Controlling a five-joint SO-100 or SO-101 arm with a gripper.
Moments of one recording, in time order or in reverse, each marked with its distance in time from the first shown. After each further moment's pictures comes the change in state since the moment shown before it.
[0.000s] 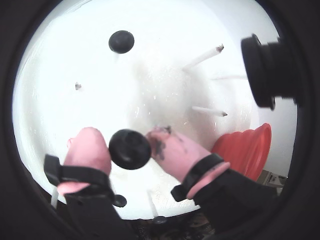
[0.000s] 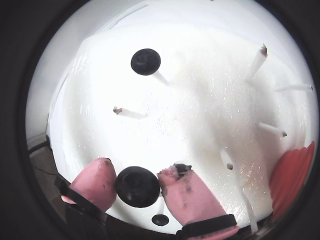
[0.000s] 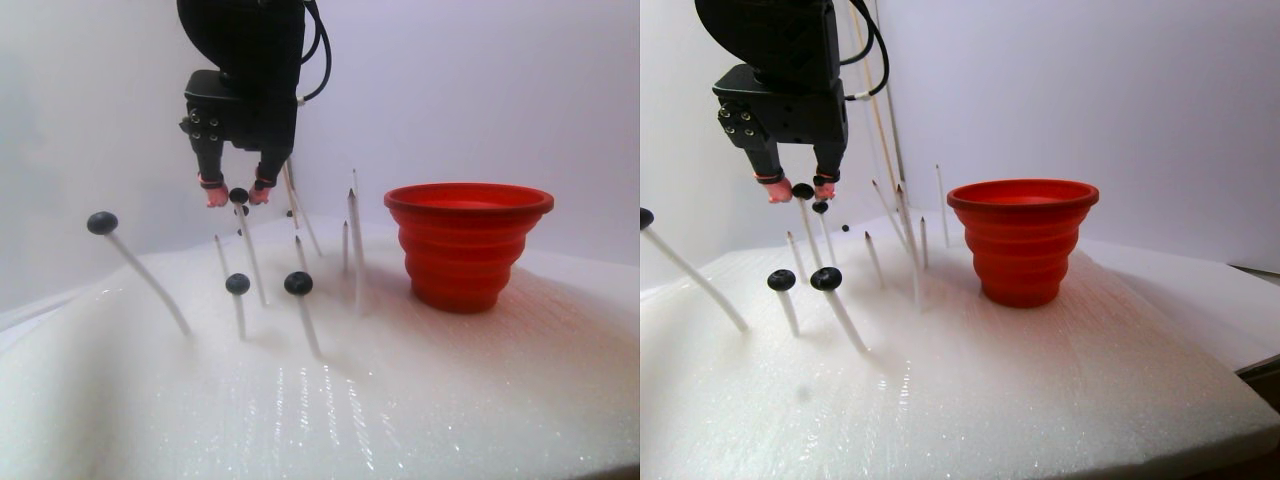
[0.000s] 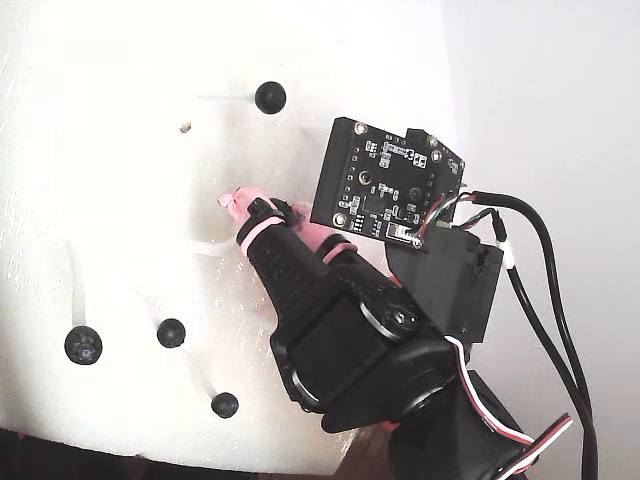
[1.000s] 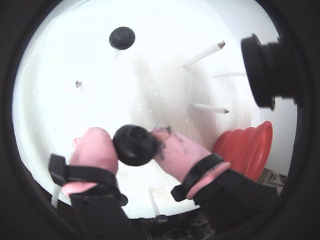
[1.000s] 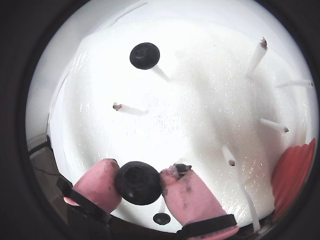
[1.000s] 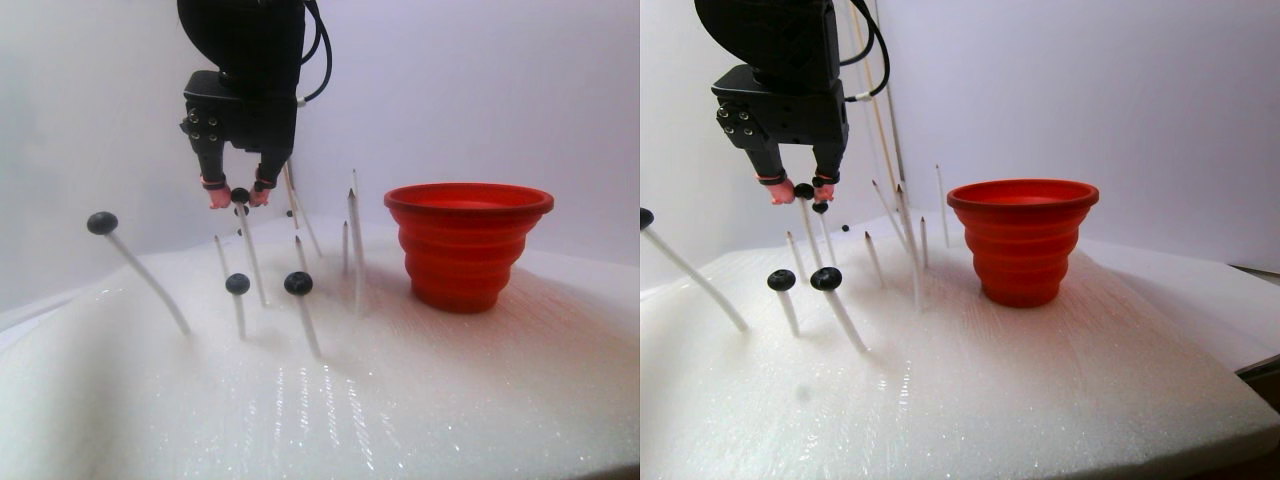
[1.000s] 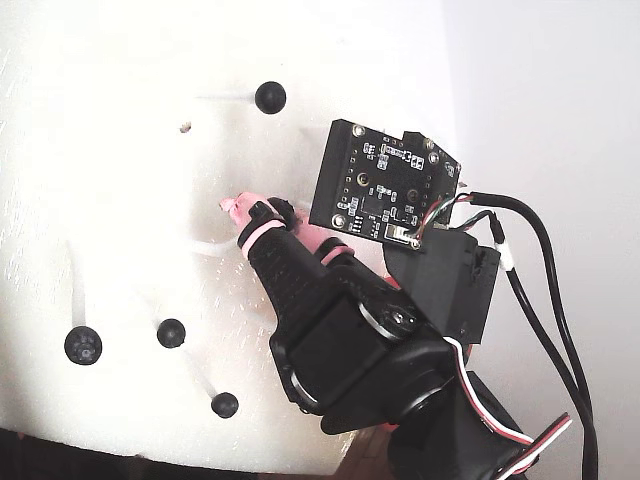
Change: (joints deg) arm 0.0 0.0 0.0 0.5 0.9
